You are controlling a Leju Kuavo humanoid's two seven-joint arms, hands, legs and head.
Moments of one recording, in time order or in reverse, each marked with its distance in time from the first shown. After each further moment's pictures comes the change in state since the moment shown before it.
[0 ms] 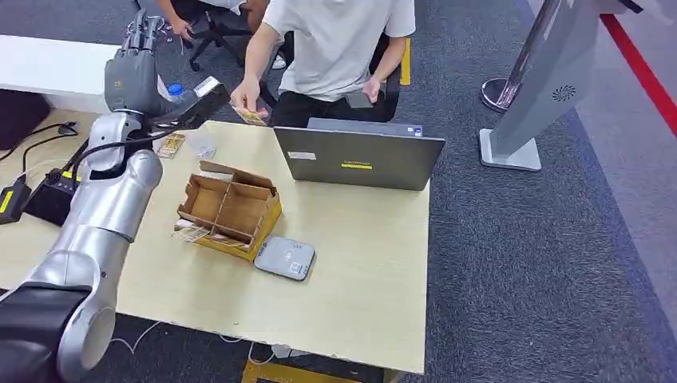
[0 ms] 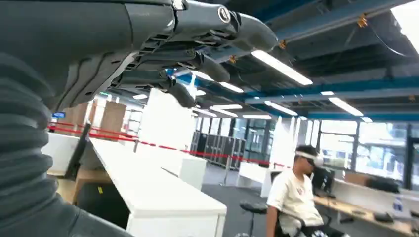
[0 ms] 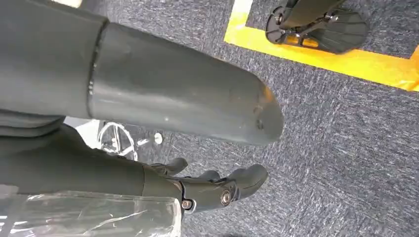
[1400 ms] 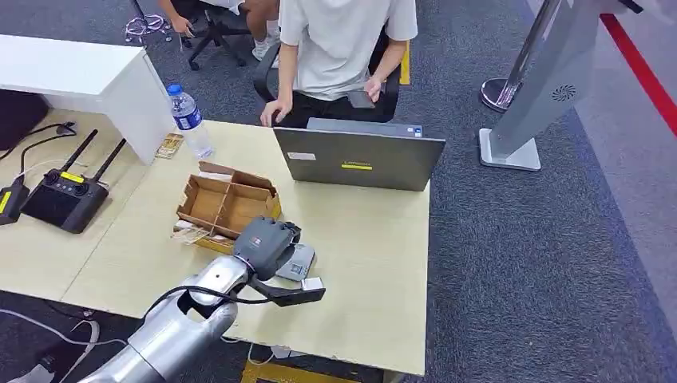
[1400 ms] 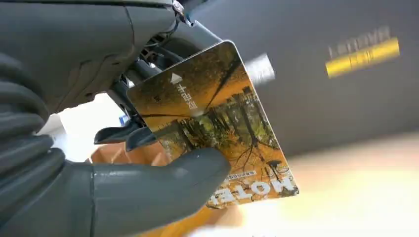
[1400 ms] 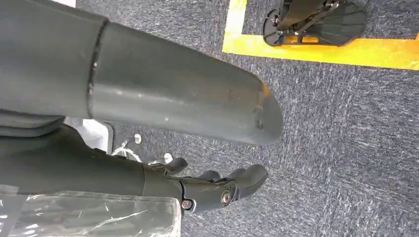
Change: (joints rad) left arm 0.497 0.005 -0.523 -0.342 -0.039 -0.206 0.068; right arm 0.030 -0.006 -0.037 0.000 -0.116 -0.028 -0.020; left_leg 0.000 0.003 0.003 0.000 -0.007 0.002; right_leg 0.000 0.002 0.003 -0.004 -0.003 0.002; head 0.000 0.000
